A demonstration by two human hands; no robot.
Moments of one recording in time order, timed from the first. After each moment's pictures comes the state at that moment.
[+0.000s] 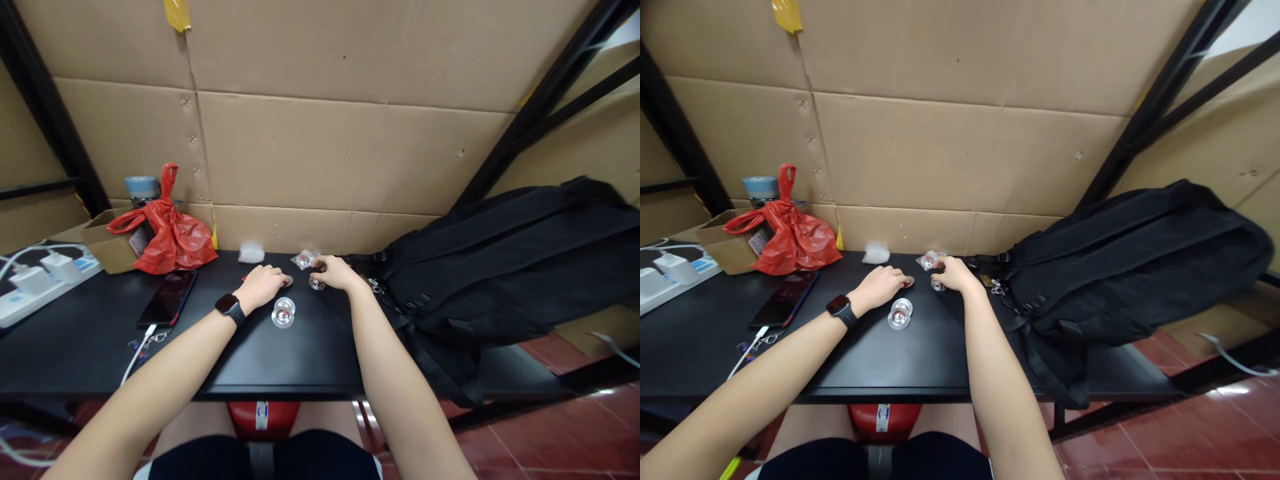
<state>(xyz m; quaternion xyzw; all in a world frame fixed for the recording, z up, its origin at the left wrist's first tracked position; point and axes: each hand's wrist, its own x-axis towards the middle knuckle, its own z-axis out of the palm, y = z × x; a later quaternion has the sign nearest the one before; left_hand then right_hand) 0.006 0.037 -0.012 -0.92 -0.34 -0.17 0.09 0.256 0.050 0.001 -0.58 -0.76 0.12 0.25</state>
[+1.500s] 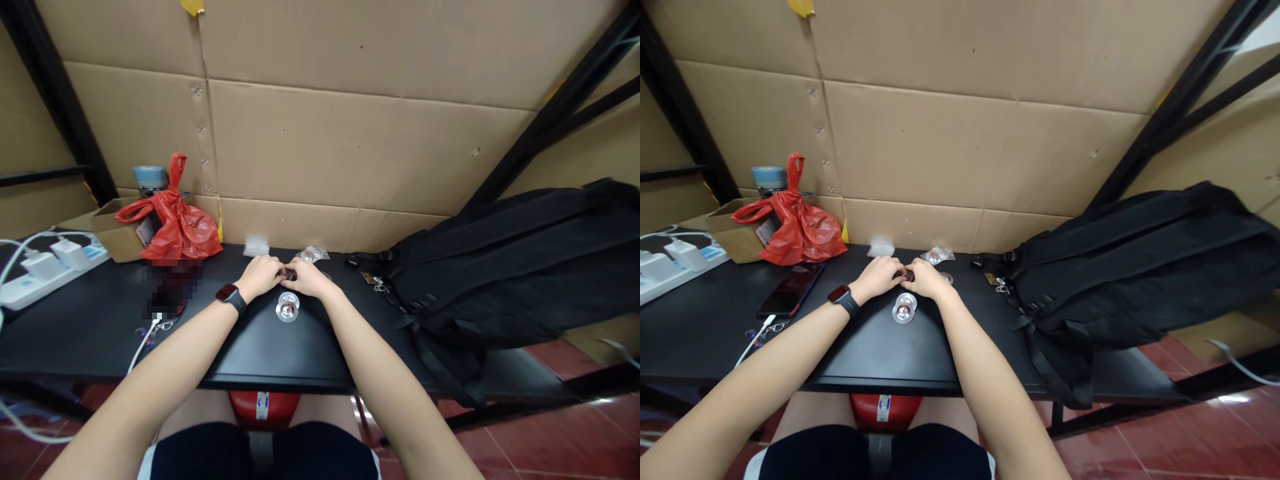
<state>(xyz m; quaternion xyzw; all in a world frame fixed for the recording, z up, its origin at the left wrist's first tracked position) -0.005 0.041 -0.007 -0.90 -0.40 -0.17 0.06 0.179 0.044 -0.014 -0.43 -0.88 0.07 0.21</state>
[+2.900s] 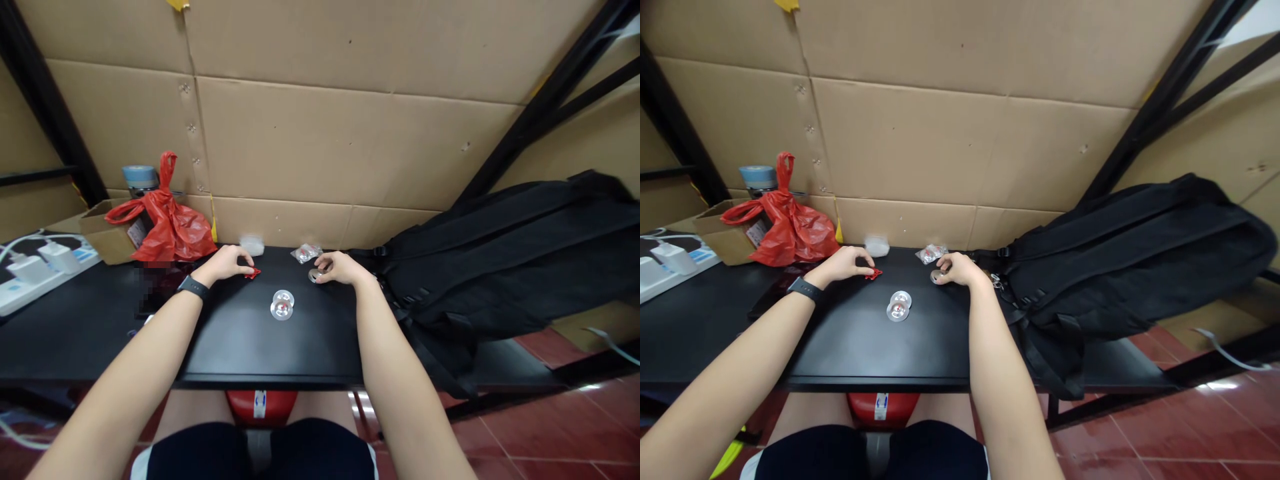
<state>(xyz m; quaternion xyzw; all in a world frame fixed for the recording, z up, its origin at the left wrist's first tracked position) -0.078 0.071 0.011 -0.87 -0.41 -0.24 -0.12 0.281 0.055 -0.005 -0.57 -0.74 0.25 0.24</state>
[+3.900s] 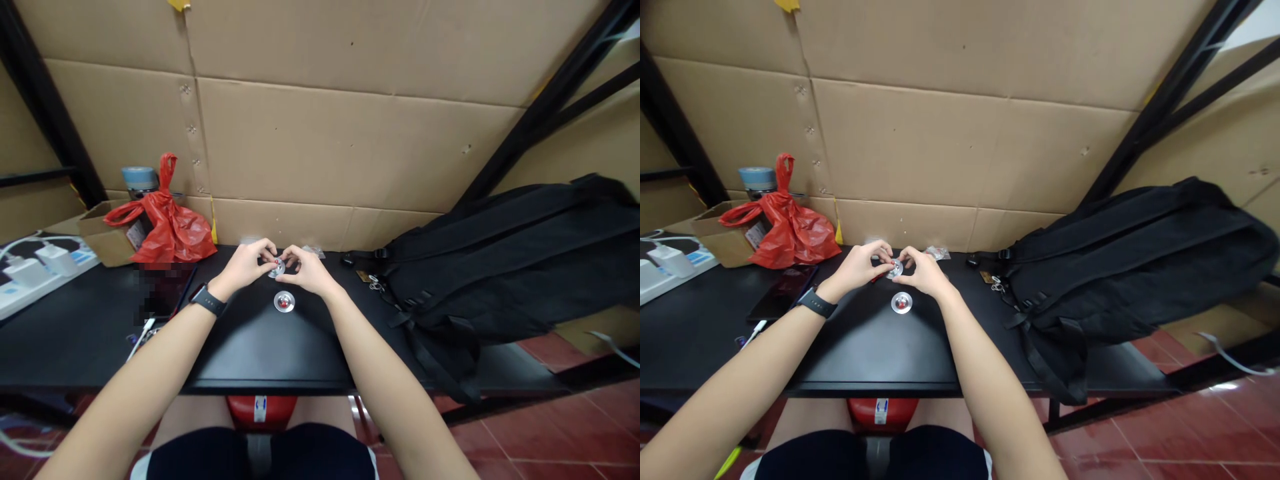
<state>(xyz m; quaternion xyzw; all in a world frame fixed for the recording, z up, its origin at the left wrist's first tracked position) -0.023 0.024 0.035 -0.83 -0.35 -0.39 -0.18 0.183 0.024 0.011 -0.40 -0.81 0.18 0.39</state>
